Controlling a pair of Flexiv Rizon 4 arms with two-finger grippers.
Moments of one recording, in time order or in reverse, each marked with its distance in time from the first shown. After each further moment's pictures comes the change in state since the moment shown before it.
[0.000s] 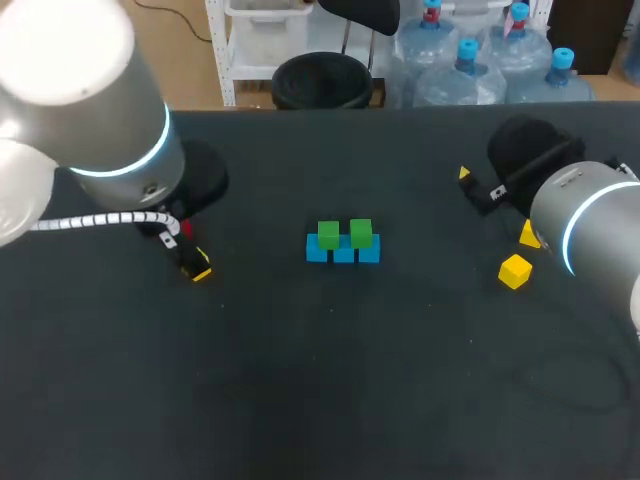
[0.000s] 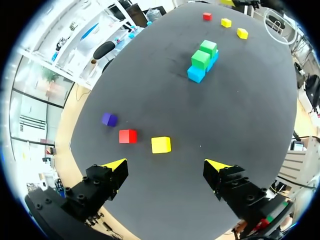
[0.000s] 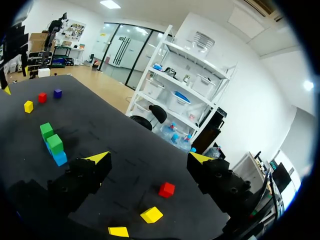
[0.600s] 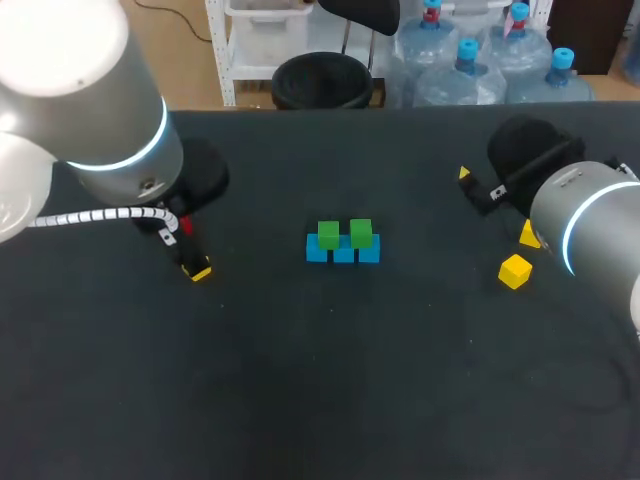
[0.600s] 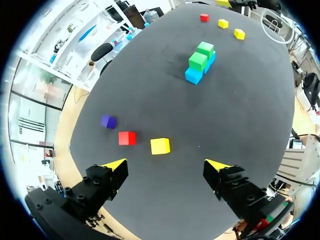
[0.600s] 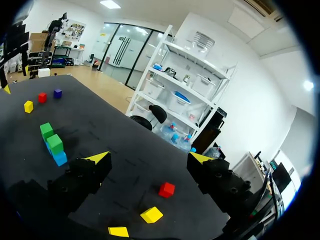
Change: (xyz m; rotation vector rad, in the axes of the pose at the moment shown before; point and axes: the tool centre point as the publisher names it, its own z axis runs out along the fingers) left arm -0.002 0.000 -0.002 0.015 0.002 0.014; right arm 0.000 0.000 0.000 0.000 0.000 0.000
